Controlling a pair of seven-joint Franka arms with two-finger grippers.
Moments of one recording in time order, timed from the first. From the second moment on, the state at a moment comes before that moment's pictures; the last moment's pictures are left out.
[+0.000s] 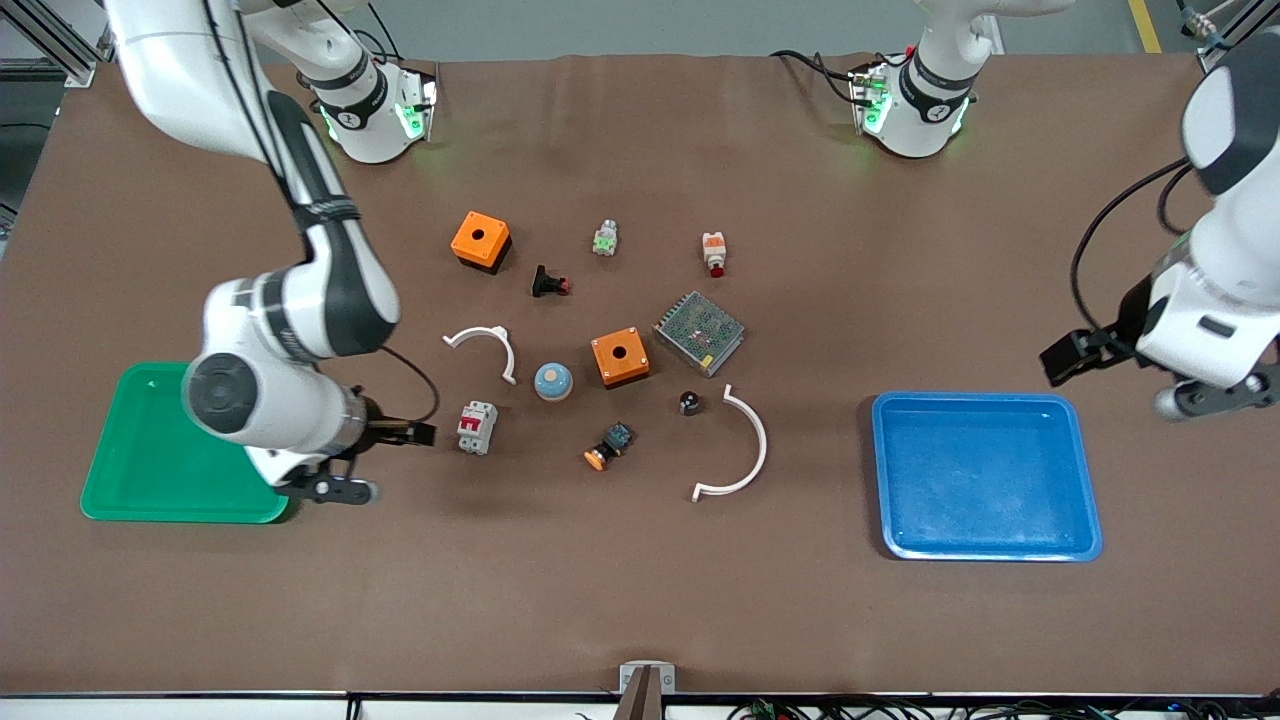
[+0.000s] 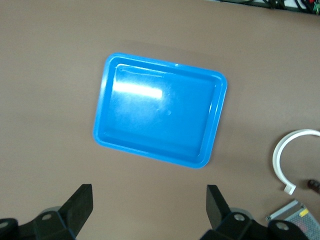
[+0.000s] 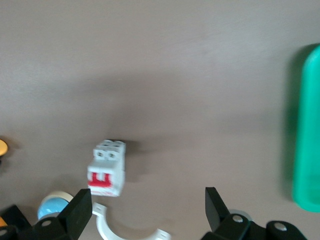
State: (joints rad) left arm -0.06 0.20 -0.06 -1.41 0.12 1.65 -0.30; right arm 0.27 0.54 -0.10 -1.47 0.13 1.89 0.23
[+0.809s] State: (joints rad) left arm 0.09 -0.06 -0.09 -1.58 0.03 1.51 -0.13; right arm 0.01 0.31 -0.11 -1.33 0.03 1.50 -0.08
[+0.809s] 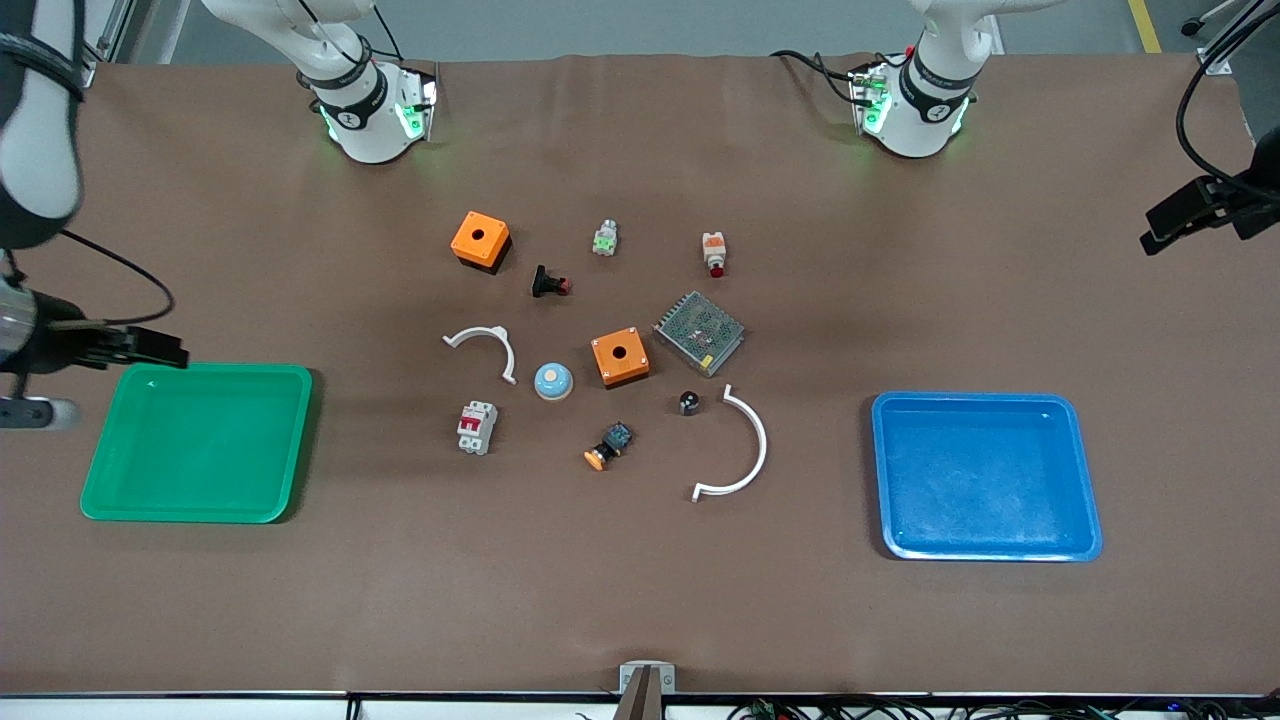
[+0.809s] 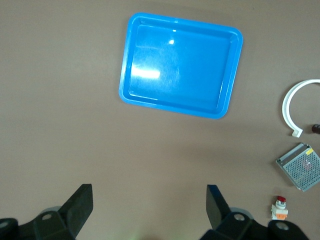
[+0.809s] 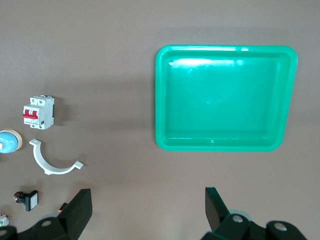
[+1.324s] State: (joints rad) left arm 0.13 -0.09 -0.14 -1.59 0.03 1.49 -0.14; right arm 0.01 0.30 -0.10 -1.27 0.03 1.41 -0.08
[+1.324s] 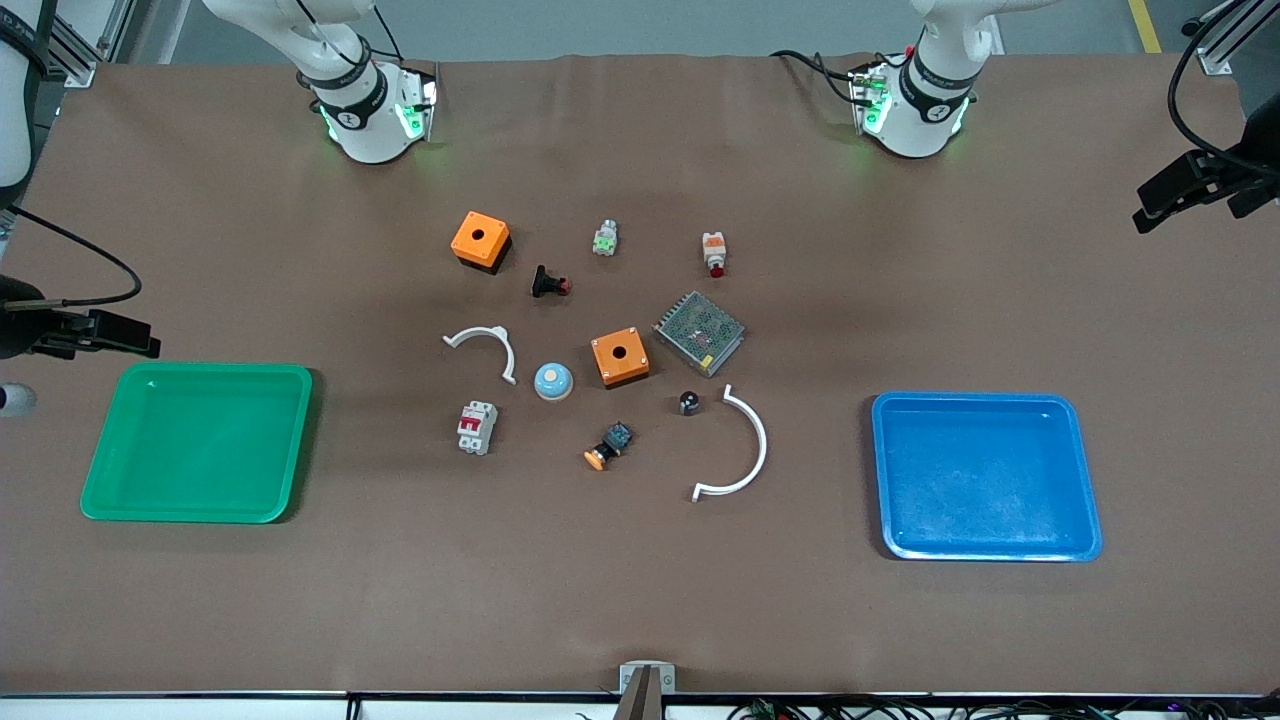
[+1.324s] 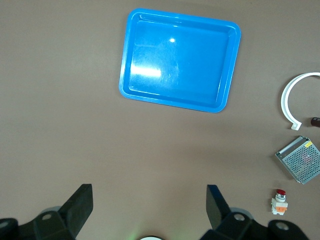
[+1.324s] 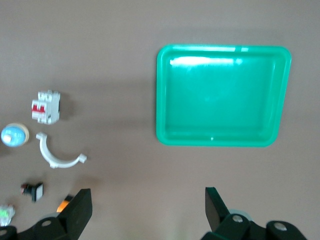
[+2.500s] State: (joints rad) left arm 0.13 -0.10 -0.20 -1.60 0.01 1.49 -0.16; right arm 0.01 -0.06 -0.10 -1.65 0.02 1.55 -0.11
